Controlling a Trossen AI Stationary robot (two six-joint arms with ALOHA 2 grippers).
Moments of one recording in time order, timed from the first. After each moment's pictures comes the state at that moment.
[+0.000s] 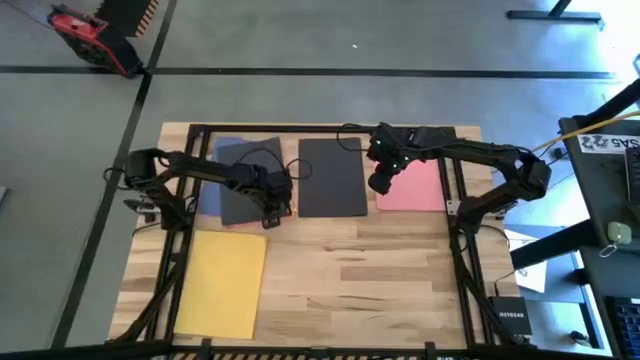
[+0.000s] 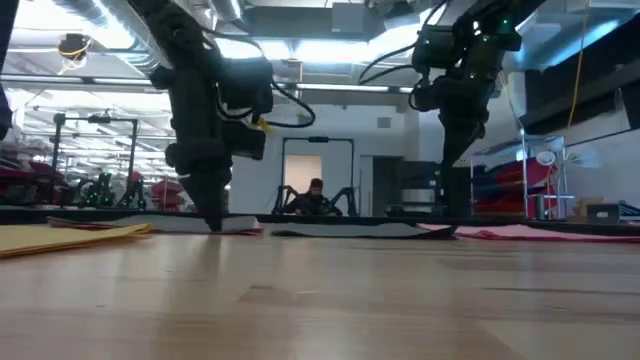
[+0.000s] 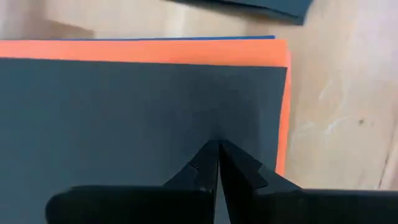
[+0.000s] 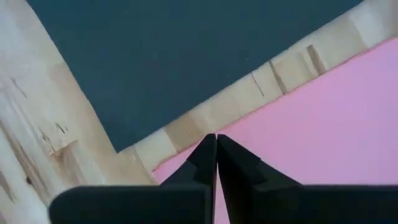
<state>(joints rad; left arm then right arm) 0.20 1.66 0.86 -0.49 0.01 0.02 -0.48 1.44 1.05 -0.83 -0.10 0.04</state>
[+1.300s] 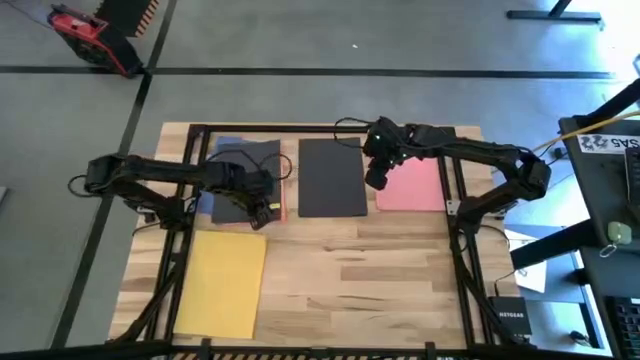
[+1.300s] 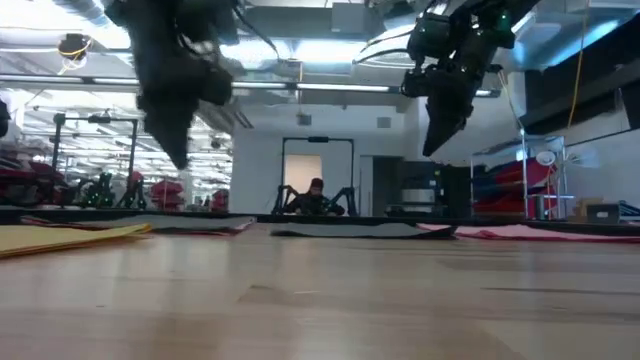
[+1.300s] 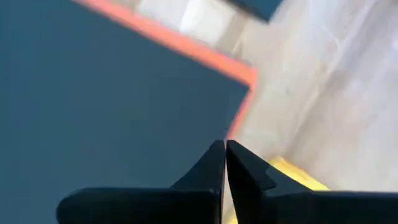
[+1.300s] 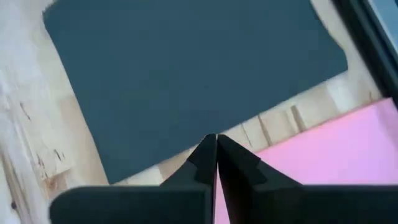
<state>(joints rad) 0.08 1.28 0.87 -0.82 -0.04 -0.47 -0.47 1.44 1.09 -0.73 -0.09 -0.06</state>
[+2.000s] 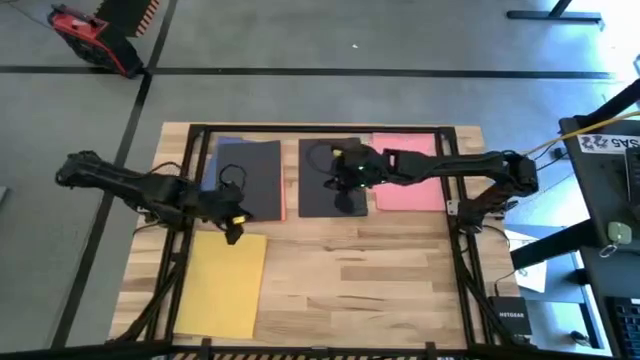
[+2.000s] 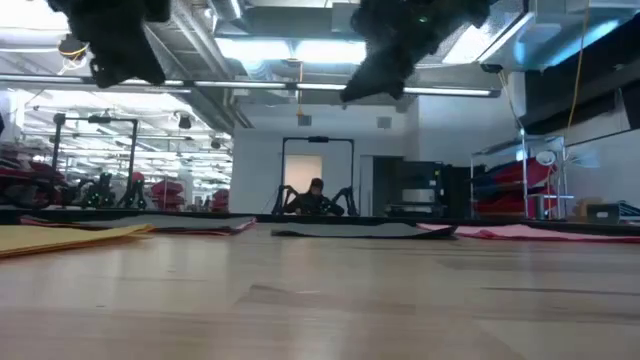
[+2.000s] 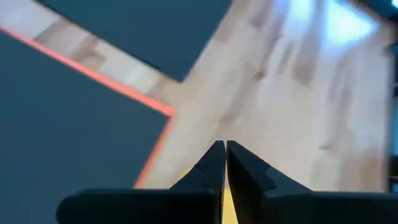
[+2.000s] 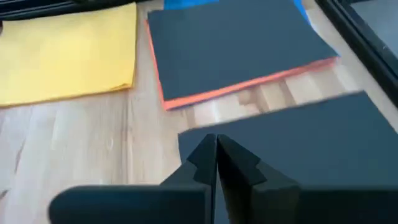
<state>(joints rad) -0.29 0.81 0.69 -0.64 -0.29 -0.73 -0.13 1.57 1.19 -0.30 -0.04 0.07</state>
